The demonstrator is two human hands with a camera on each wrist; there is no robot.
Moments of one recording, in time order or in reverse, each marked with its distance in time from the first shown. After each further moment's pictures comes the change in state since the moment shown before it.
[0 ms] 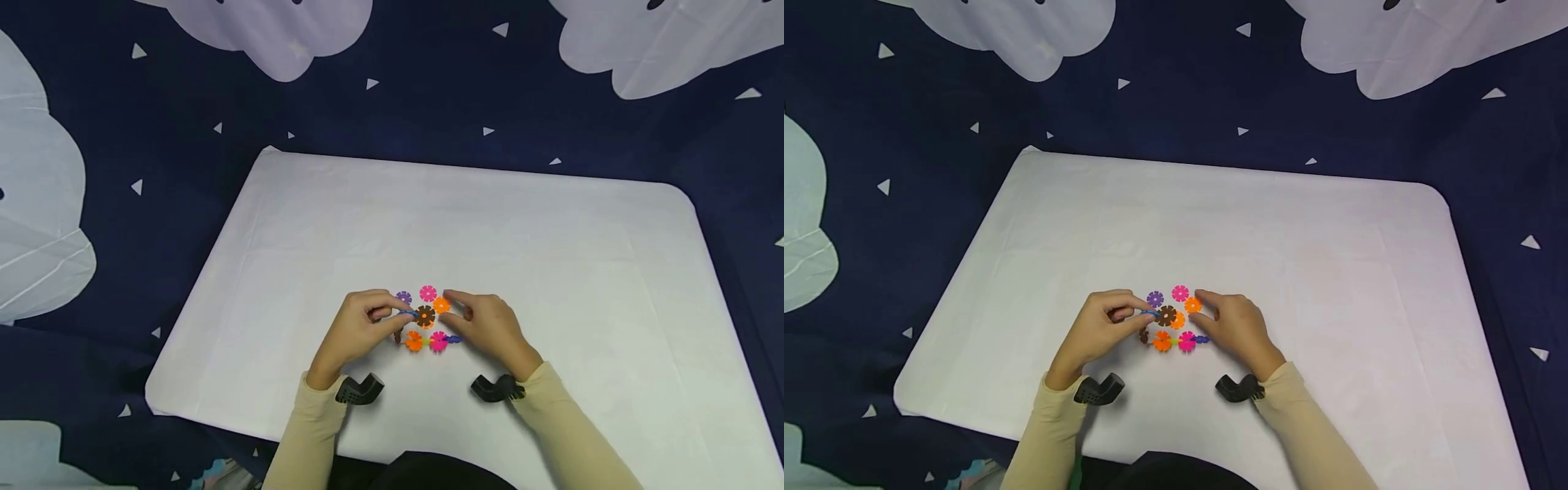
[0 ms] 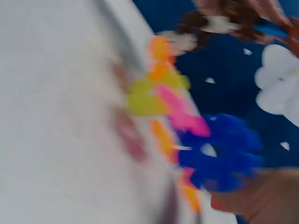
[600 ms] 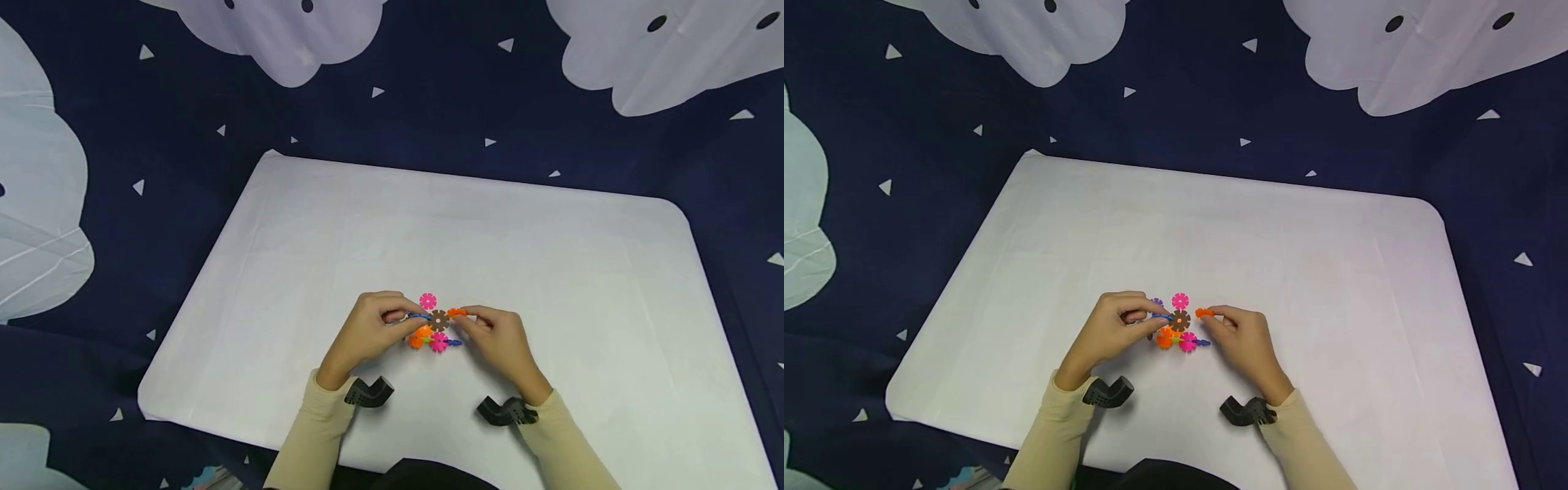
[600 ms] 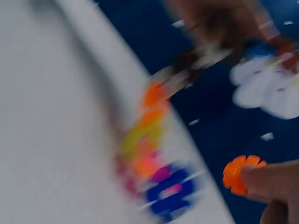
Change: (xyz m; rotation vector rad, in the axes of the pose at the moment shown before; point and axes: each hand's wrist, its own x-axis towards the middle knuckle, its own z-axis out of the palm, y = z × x) left_hand 0.014 0.004 0.008 0.028 0.004 0.074; right_hand -0.018 -0.005 -0.005 0.299 0.191 -0.004
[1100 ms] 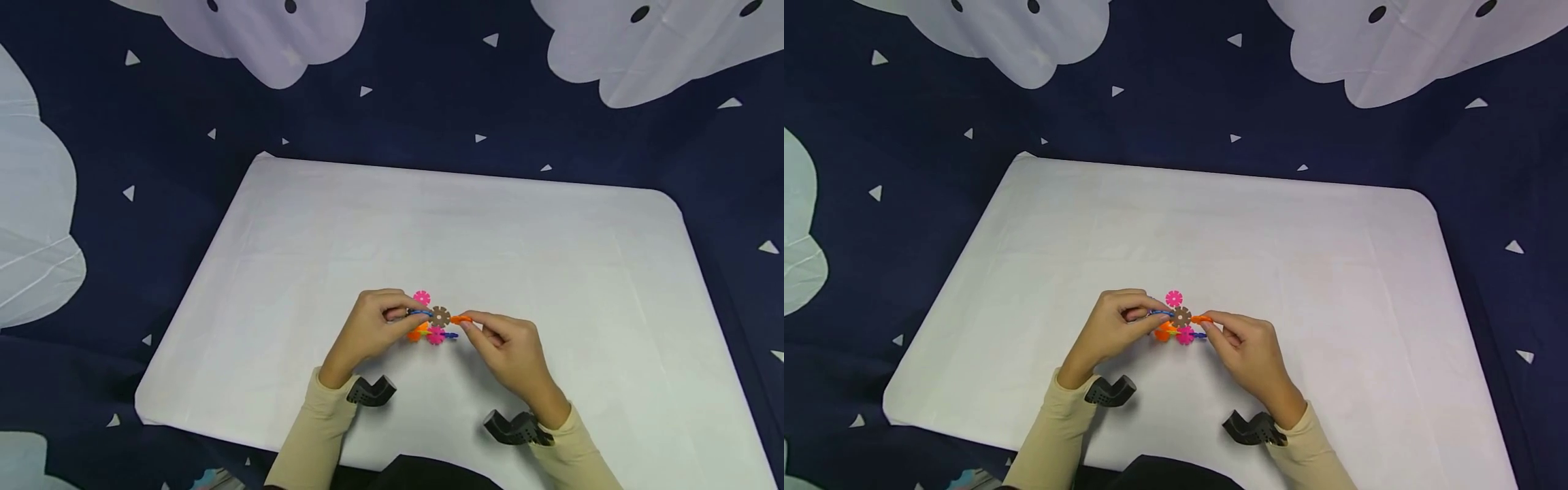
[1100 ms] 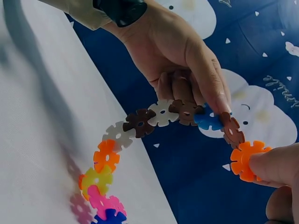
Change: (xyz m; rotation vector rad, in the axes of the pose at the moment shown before) left_hand 0.009 0.010 0.013 -0.005 0.008 0.020; right_hand -0.020 -0.035 -0.032 0.066 0.136 -0.262
